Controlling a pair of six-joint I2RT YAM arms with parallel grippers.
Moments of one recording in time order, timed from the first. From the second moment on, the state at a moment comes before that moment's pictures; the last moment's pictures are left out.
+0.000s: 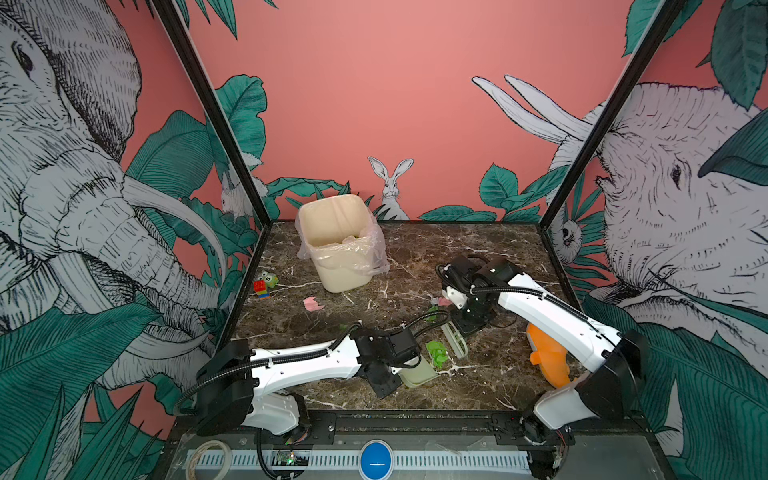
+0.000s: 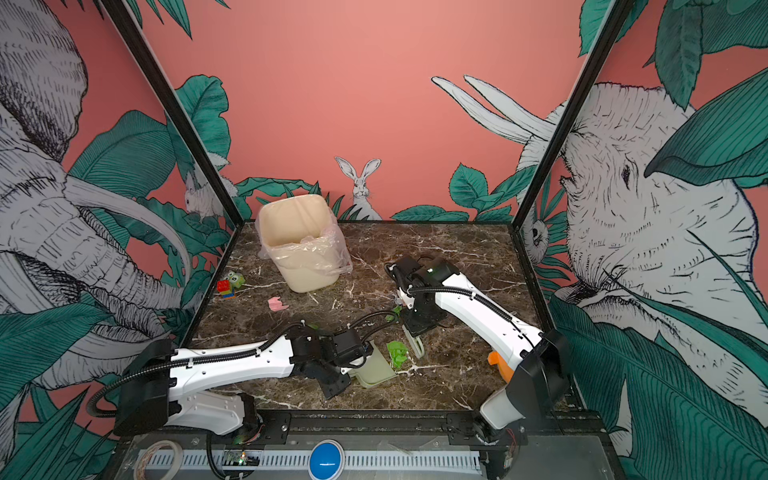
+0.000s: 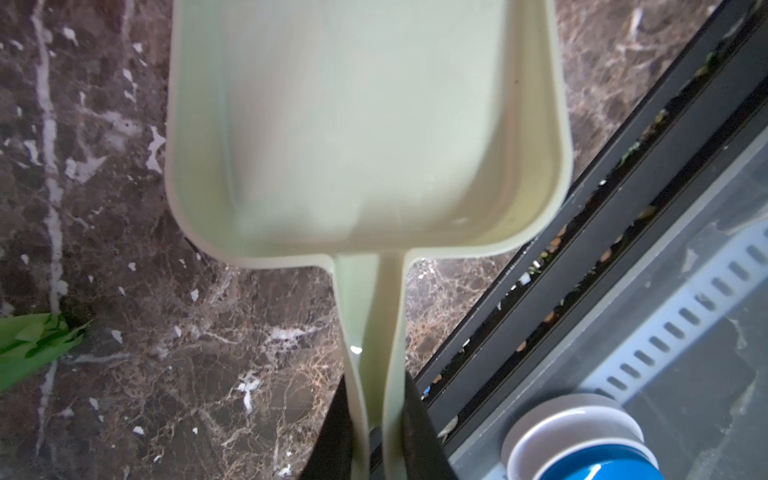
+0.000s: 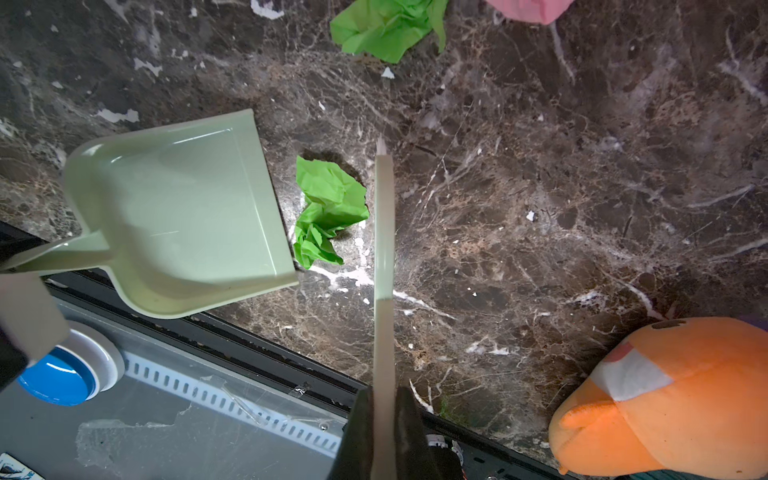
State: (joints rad) left arm -1.22 1.37 0.91 -0.94 0.01 -0.18; right arm 0.71 1.52 1.40 -1.39 -0.03 0.18
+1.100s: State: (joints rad) left arm -1.23 1.40 0.88 -0.86 -0.01 -0.14; right arm 0.80 1.66 1.49 -1.42 -0.10 0.18
